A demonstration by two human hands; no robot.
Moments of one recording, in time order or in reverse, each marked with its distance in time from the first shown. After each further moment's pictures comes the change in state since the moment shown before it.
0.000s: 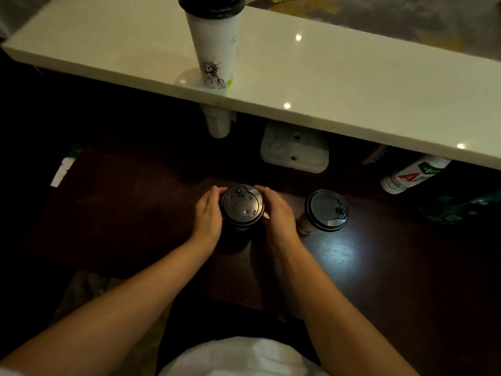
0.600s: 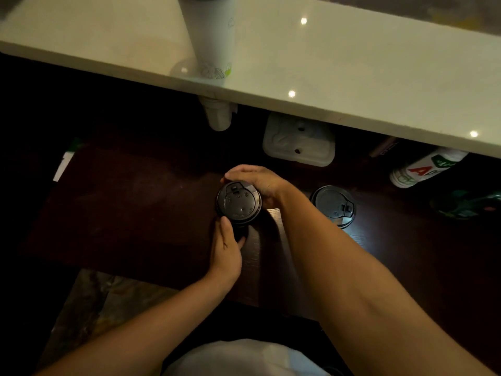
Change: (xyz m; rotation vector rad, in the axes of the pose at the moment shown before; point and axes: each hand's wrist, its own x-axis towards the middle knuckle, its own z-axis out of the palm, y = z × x) left_hand -0.053 -0.036 0.019 -0.240 0.004 -0.196; right_hand 0.064 -0.046 0.028 -0.259 -0.524 0.223
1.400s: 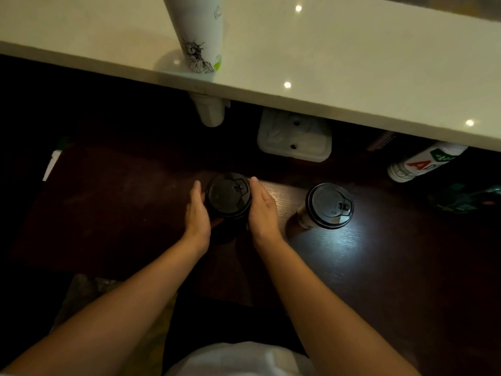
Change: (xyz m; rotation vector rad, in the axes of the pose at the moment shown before) left_hand 0.070 0.033 -0.014 0.008 0.089 -0.102; right_hand -0.030 0.066 0.037 0.277 0.529 -0.257
